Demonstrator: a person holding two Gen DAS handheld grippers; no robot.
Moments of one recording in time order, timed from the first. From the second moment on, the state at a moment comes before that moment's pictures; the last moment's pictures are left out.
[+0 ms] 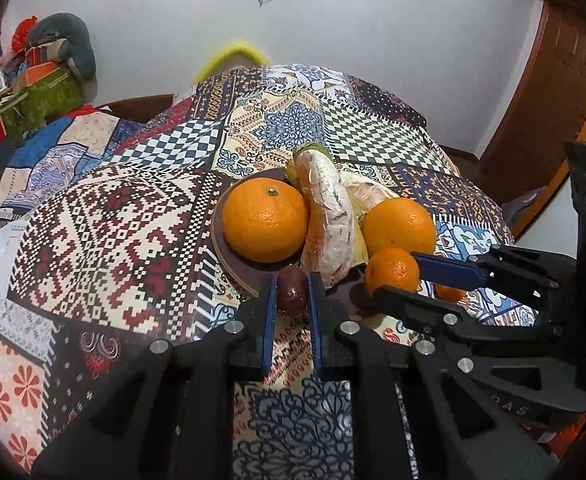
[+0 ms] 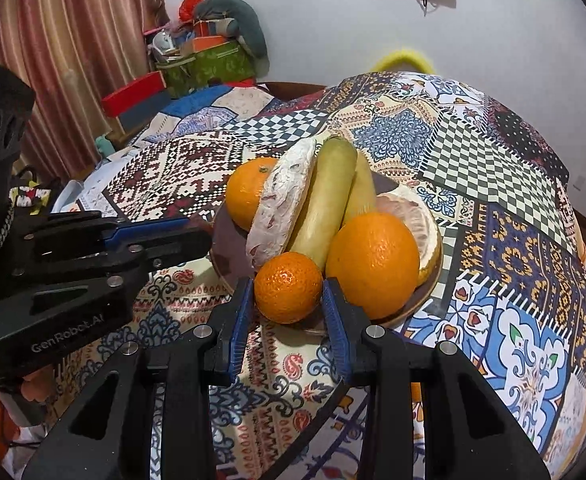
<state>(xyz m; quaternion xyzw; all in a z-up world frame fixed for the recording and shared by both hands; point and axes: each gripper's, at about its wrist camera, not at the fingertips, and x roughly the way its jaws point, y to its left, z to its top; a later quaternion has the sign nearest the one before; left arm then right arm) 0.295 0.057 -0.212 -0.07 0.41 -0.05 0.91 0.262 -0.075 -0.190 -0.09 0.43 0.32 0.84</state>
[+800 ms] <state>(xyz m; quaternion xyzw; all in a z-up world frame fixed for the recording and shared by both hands) 0.306 0.064 -0.212 -0.07 0.41 -0.04 0.91 0.259 -0.076 -0.188 -0.08 0.44 0.32 0.84</state>
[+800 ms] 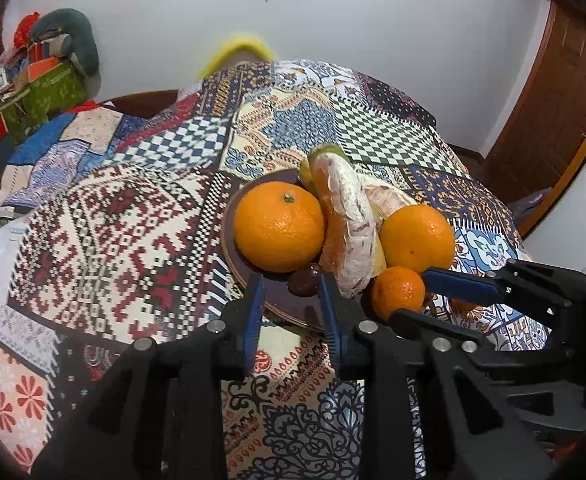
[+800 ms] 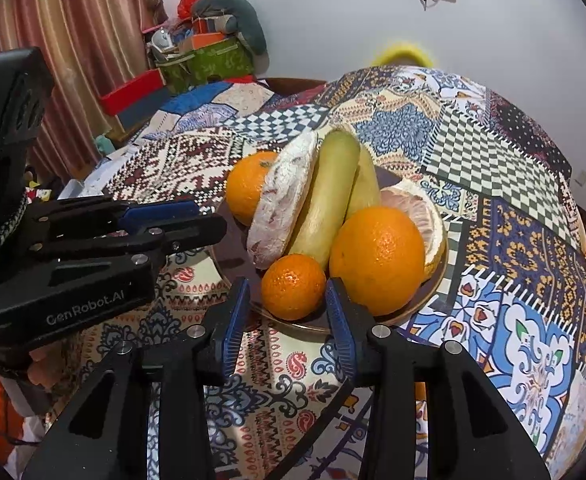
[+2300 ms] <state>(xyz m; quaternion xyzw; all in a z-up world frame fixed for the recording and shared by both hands) 0.299 0.017 -0.255 -0.05 0.47 -0.06 0.88 0.269 -0.163 -0.218 -0.04 0.48 0.26 0.84</state>
